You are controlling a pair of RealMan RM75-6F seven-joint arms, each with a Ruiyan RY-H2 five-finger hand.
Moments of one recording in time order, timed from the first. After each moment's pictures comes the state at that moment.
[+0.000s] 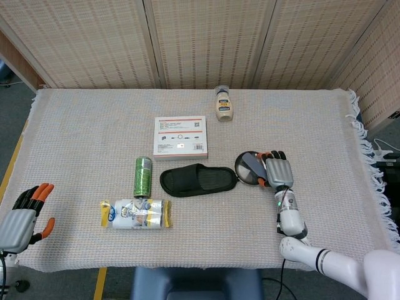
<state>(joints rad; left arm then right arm) -0.15 -1.11 -0.02 -1.56 1.51 1.41 -0.04 0.67 -1.70 0.28 -1.20 -0.79 0.98 -0.48</state>
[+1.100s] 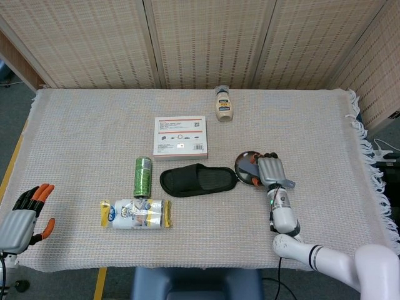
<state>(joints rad) -0.14 -1.11 -0.02 -1.57 1.52 1.41 -0.04 0.73 -1.73 0.27 -1.19 -0.74 0.97 -0.54</state>
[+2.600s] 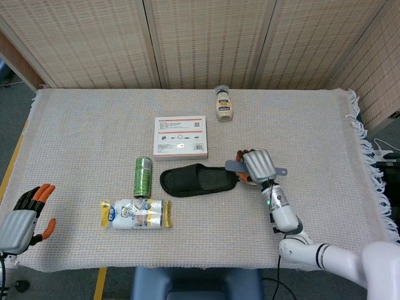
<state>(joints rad) -0.14 -1.10 -0.01 -1.58 1.53 1.42 -0.06 0.75 -1.64 0.22 -1.25 -1.14 1.01 -0.36</state>
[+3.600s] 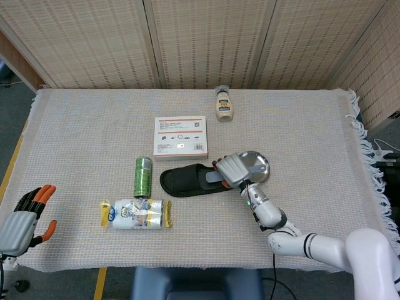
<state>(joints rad) -0.14 -1.09 0.00 -1.58 1.55 1.43 -0.09 0.89 -1.68 0.18 -1.22 -1.10 0.83 -0.52</state>
